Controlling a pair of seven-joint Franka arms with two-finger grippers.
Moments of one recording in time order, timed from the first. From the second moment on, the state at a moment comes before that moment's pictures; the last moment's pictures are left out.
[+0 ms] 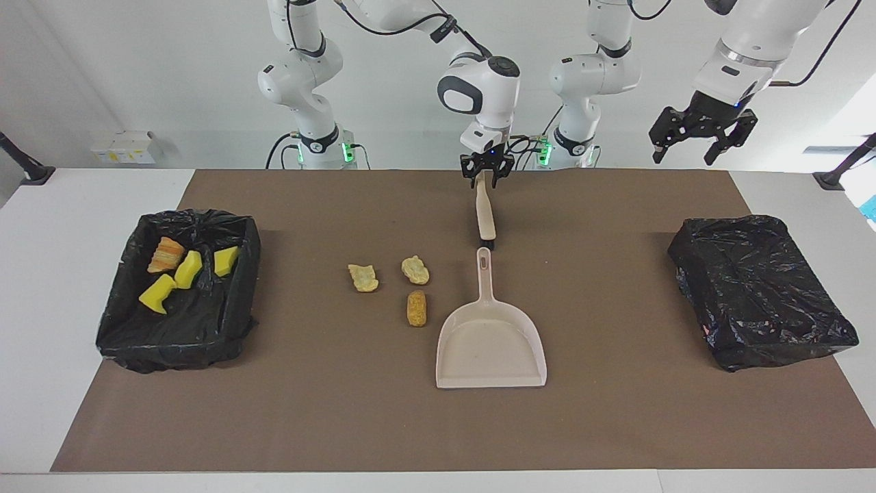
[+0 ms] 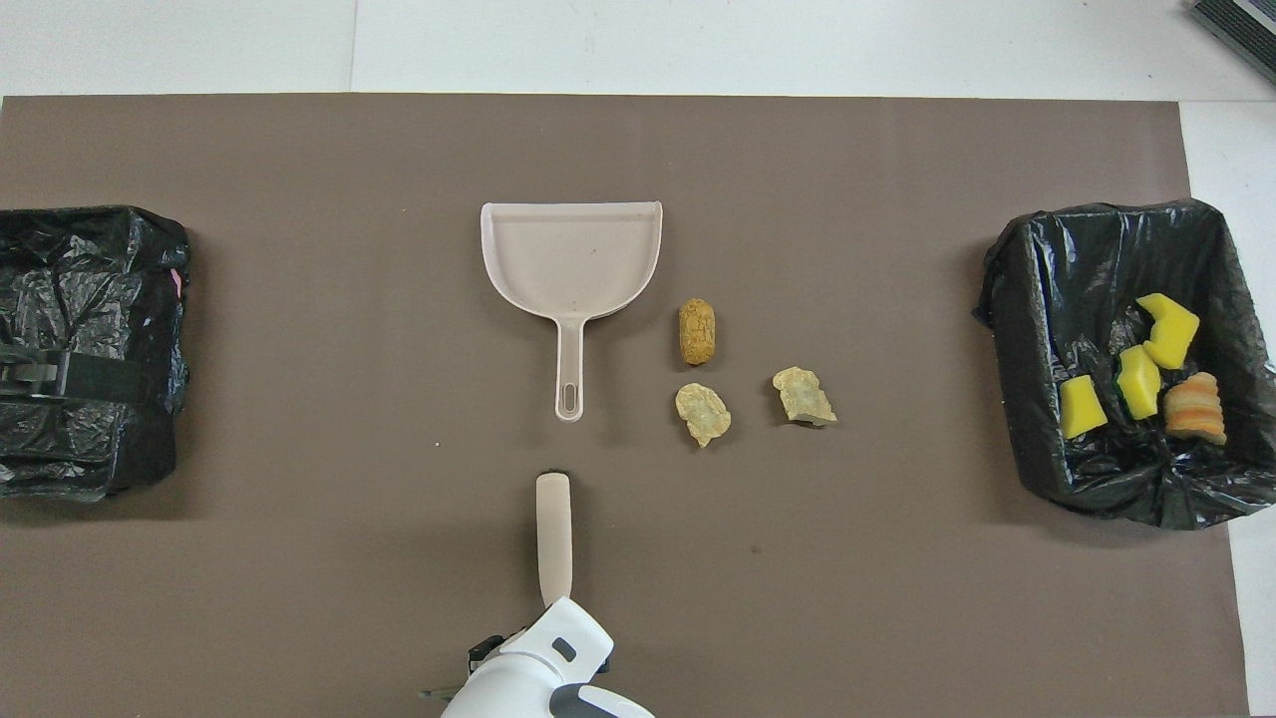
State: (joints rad) left arm 0.05 -0.16 -0.12 -1.68 -0.02 1.55 0.03; right arm 0.85 0.17 0.22 -2.12 -0.12 2.28 1.12
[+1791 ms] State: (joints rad) left arm -0.12 0.08 -0.18 -1.63 -0.07 1.89 -0.11; right arm 0.63 -0.03 0.21 -2.07 -0.04 1.89 0.99
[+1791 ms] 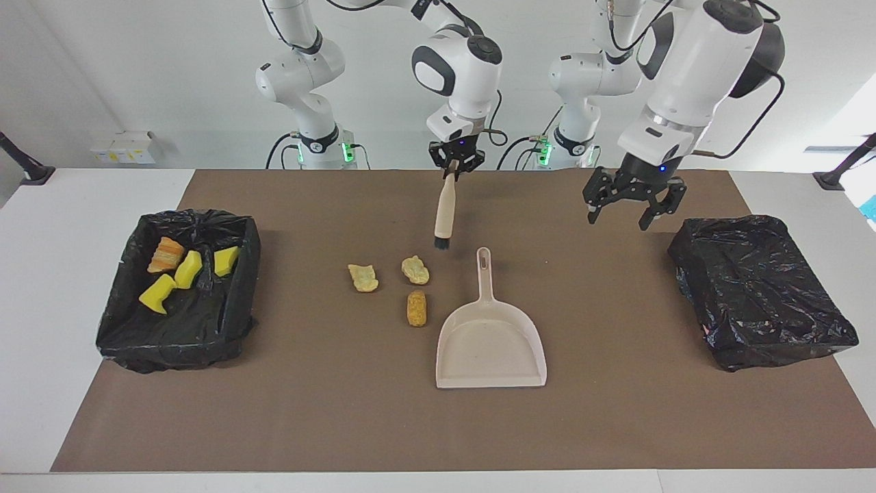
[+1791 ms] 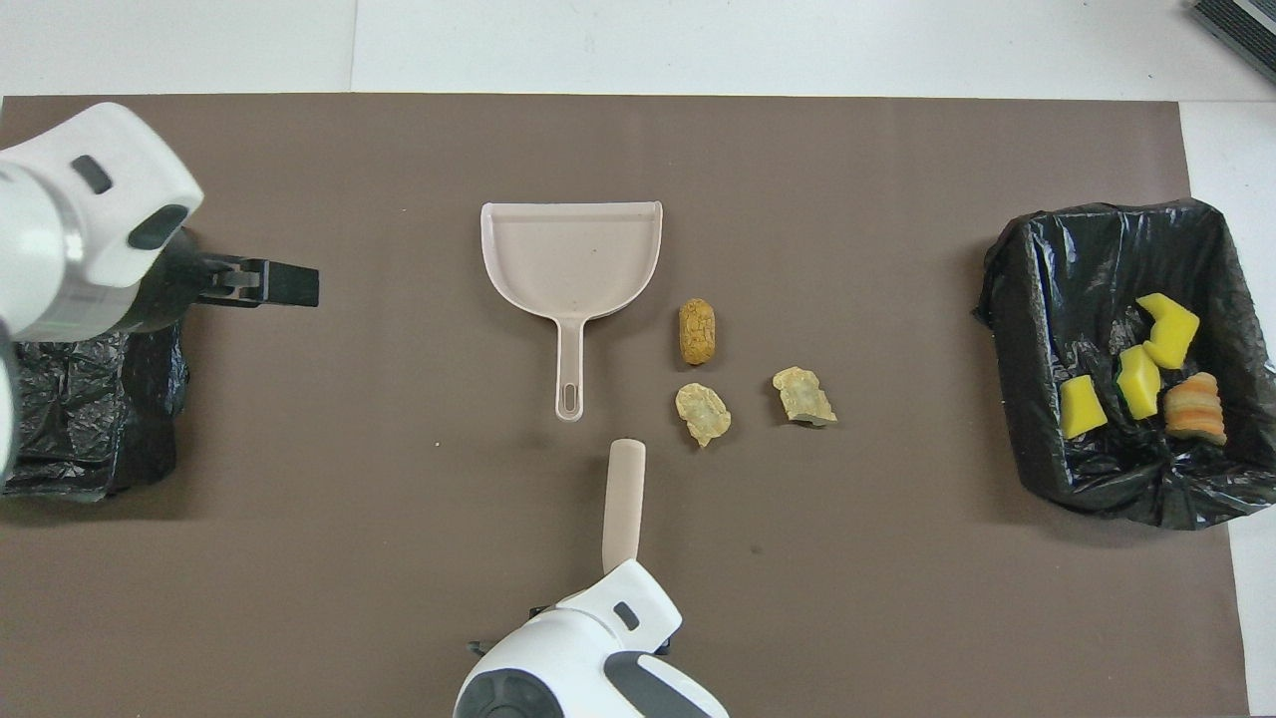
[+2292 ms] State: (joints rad) left arm -0.35 0.32 -0.18 -1.61 0.01 2.04 -0.25; right arm 0.37 -0.11 0.21 -2.07 -0.02 1.74 0.70
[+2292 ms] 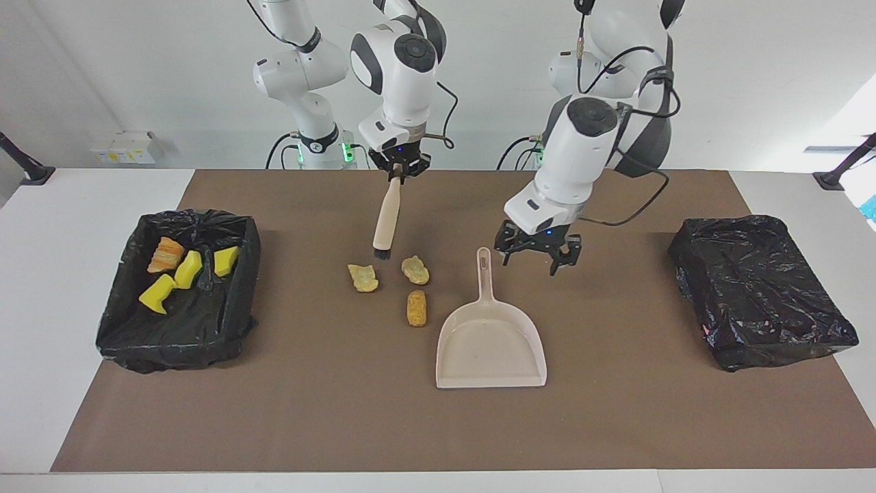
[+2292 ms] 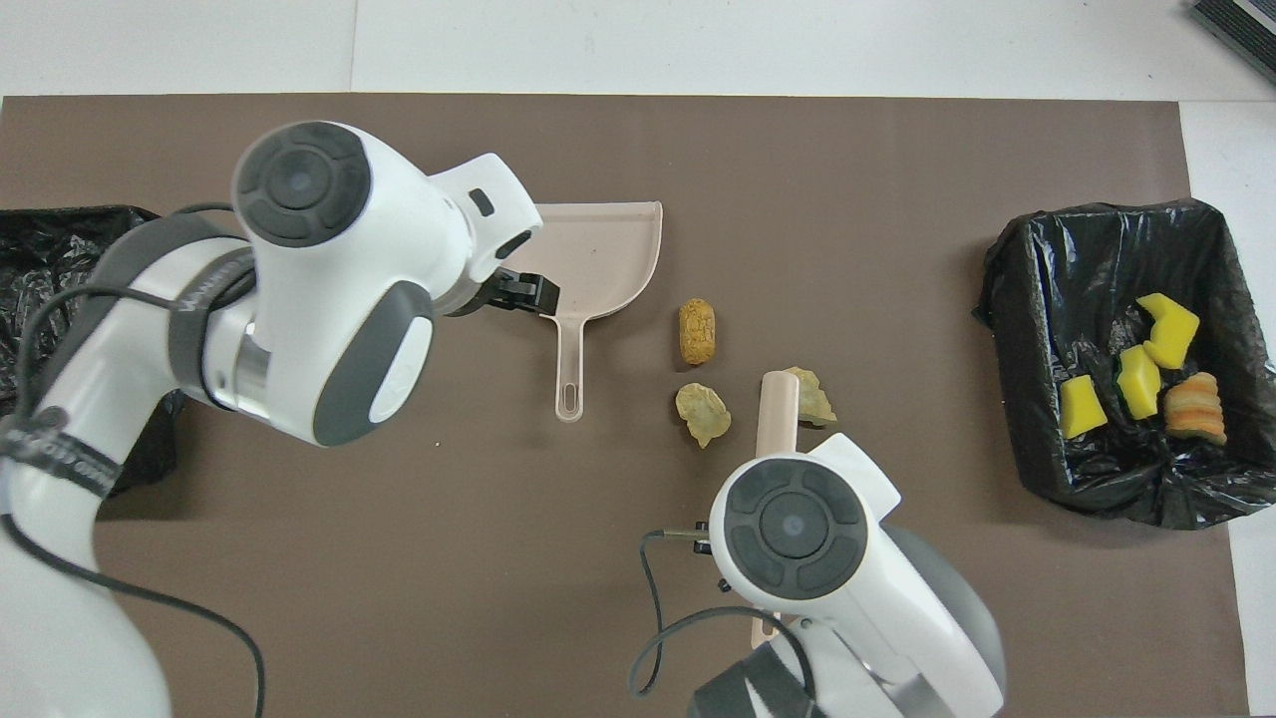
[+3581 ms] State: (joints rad) left arm -0.45 0.36 -0.17 -1.78 0.02 2.15 -0.43; right arm 0.01 -0.19 0.21 -2.37 0.02 2.08 0.22
